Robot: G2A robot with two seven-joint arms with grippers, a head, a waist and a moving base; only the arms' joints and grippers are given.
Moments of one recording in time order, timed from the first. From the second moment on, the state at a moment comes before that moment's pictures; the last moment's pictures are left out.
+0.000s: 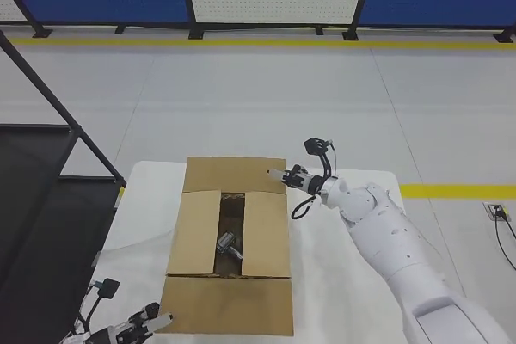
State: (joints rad) left arm 1.69 -1.08 -1.86 -1.81 -0.08 -0.44 -1.12; right arm -0.23 -1.52 1.02 -0.36 -0.42 -0.58 0.46
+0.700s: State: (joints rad) left arm 1.65 -1.07 -1.80 -1.88 -0.17 -0.44 -1.06; right arm -0.16 -1.55 1.04 -0.24 -0.29 -0.78 0.56
